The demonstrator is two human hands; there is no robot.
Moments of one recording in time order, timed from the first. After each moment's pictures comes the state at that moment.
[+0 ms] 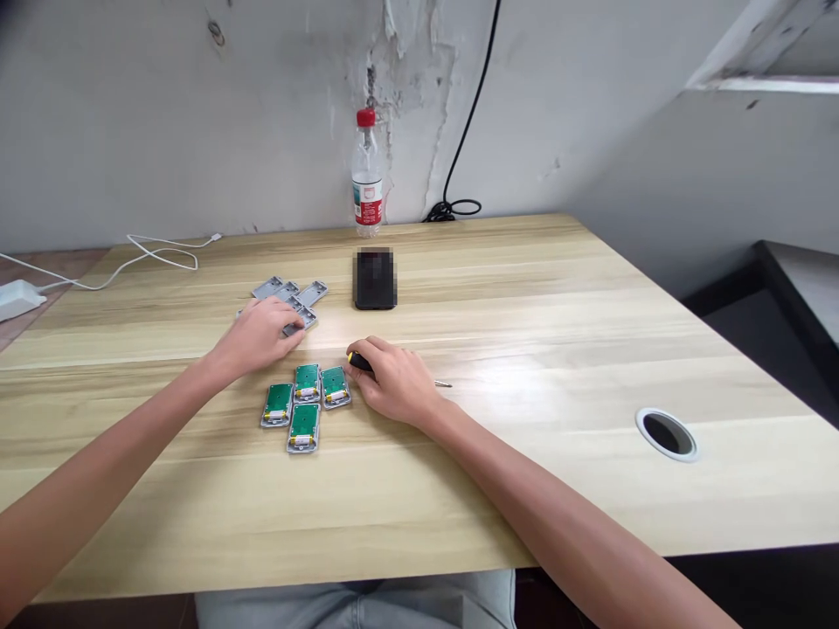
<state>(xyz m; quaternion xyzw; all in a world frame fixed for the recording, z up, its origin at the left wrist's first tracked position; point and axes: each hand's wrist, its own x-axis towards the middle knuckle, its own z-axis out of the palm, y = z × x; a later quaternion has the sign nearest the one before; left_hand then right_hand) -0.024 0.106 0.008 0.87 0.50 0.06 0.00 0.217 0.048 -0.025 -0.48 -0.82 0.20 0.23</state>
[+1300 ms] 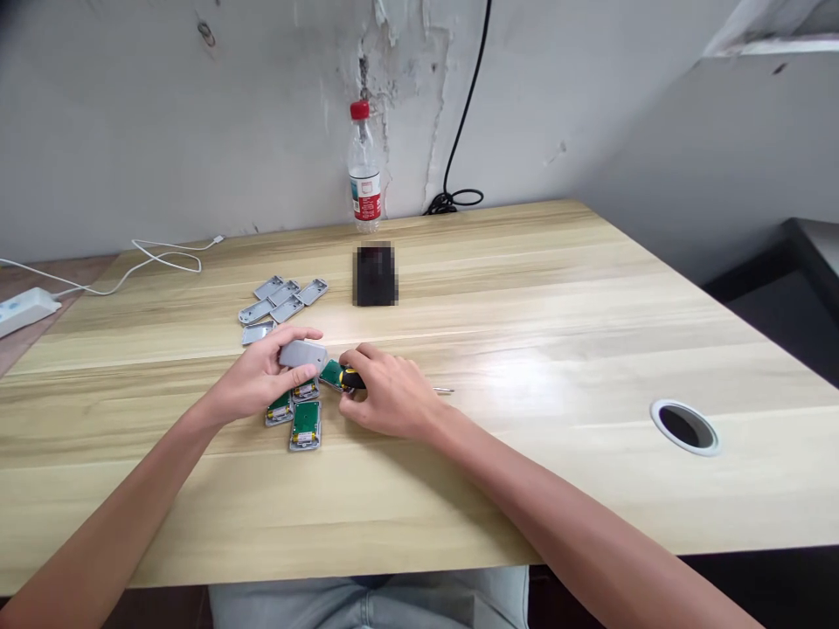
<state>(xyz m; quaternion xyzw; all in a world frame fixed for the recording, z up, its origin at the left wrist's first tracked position) -0.010 0.047 0.008 0.72 0.49 0.27 0.41 0.211 0.031 -0.011 -0.47 -0.84 0.22 0.18</state>
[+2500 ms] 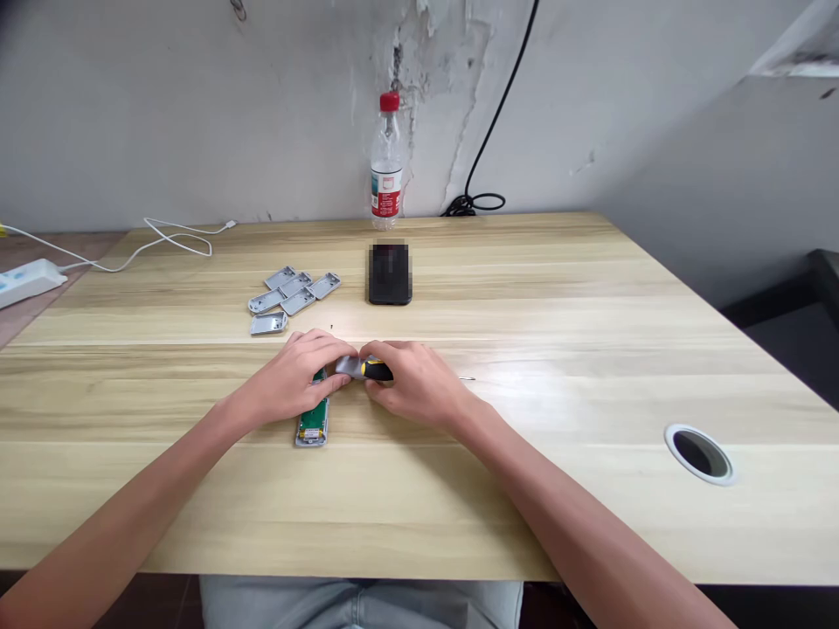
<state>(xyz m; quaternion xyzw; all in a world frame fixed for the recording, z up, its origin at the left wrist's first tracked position) 0.010 0.044 0.003 0.88 0.42 0.13 0.19 0.230 0.044 -0.004 -0.45 -0.84 0.24 0.18</state>
